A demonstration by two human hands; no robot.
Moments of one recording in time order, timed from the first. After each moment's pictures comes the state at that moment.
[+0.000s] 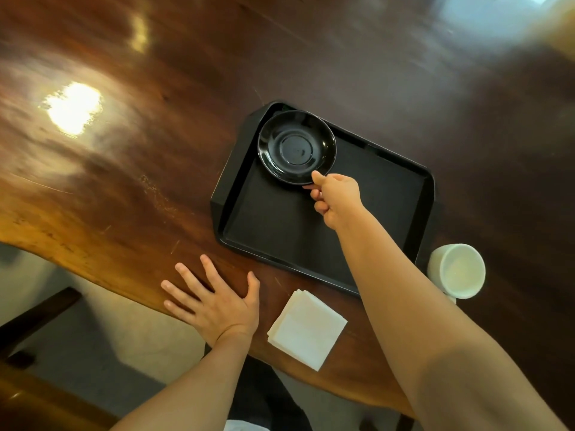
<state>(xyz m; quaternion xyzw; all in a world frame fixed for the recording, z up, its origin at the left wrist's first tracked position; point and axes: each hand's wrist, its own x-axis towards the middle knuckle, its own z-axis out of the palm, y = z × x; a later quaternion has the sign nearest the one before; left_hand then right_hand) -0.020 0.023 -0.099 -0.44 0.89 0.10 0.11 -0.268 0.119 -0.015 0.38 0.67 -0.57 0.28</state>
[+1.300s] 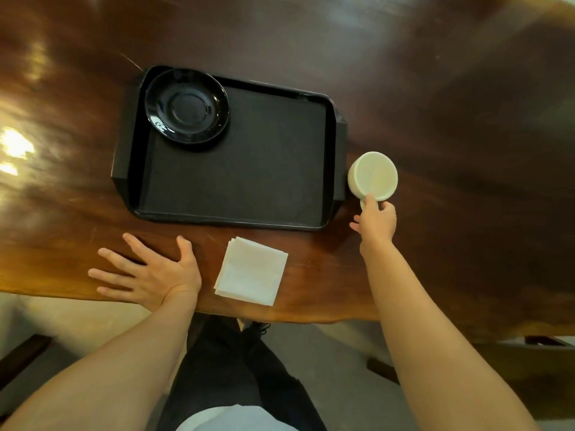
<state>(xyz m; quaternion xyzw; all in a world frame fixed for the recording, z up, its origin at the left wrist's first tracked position) -0.019 0.029 -0.098 -0.45 0.88 0.11 0.07 -0.110 0.341 -0.003 0.54 0.69 -0.48 0.03</state>
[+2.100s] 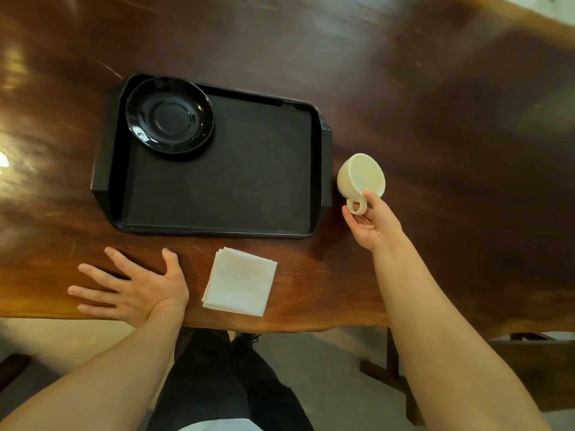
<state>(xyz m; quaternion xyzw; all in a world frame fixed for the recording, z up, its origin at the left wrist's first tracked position) -0.018 0.027 -0.100 -0.45 0.88 0.13 0.05 -0.128 0.365 0.022 0.58 0.36 -0.73 0.01</state>
